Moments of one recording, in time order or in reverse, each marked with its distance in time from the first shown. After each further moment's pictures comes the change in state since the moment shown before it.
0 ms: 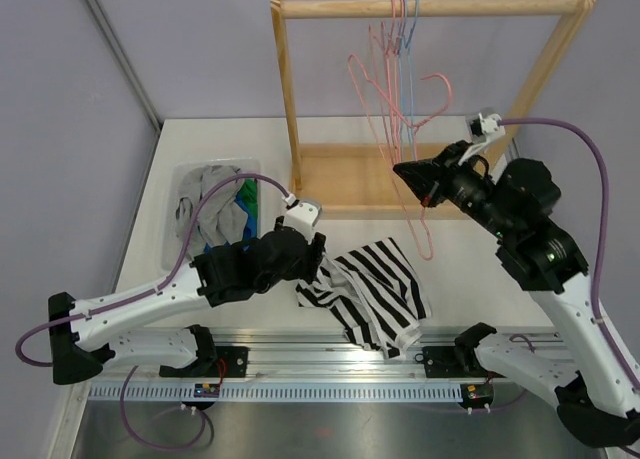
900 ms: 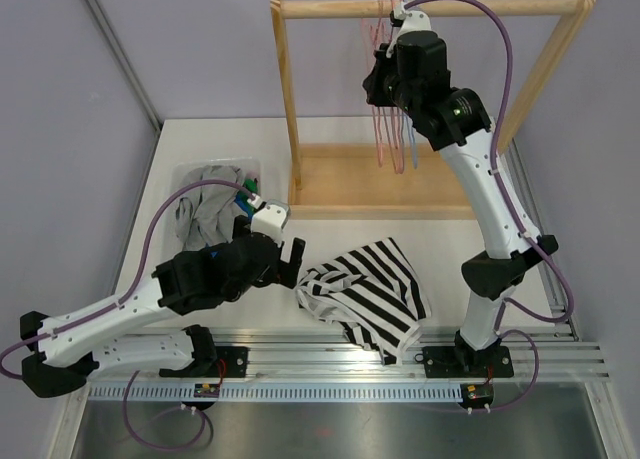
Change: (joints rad) left arm 0.000 -0.163 0.022 -0.229 -0.103 -0.024; right arm 0.000 0.958 1.097 -0.436 0.374 -0.054
